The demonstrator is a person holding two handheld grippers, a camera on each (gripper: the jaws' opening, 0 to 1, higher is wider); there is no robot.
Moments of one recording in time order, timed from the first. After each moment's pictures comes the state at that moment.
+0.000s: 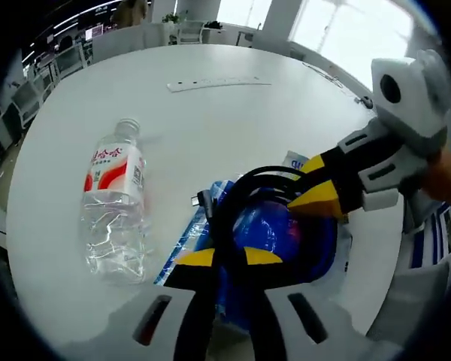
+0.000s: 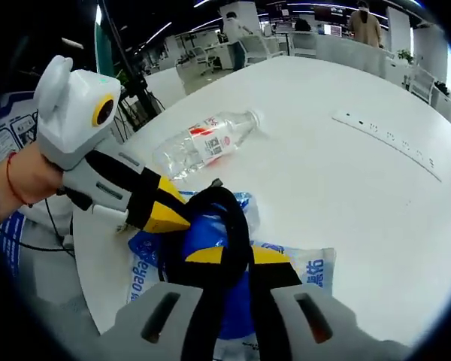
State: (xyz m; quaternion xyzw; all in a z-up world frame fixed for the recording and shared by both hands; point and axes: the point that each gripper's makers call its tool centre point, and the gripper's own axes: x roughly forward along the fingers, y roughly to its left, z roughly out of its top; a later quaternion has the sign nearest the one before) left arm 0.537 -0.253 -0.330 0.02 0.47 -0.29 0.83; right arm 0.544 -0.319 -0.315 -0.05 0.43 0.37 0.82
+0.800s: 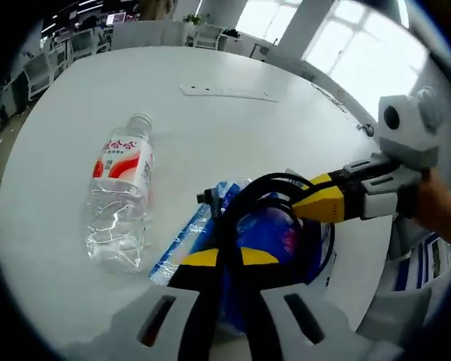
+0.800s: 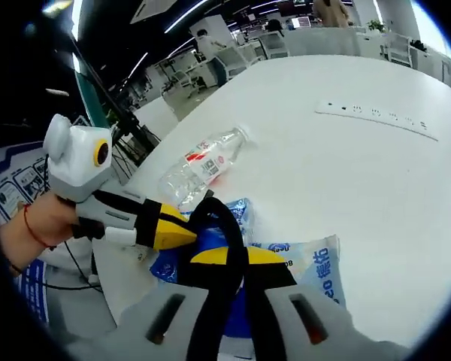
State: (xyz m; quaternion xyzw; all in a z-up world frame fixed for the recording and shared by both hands) left arm 0.534 -0.255 -0.315 -0.04 0.47 -0.28 0.84; right arm 0.542 -0.320 -0.295 0.05 0.43 0.35 0.83
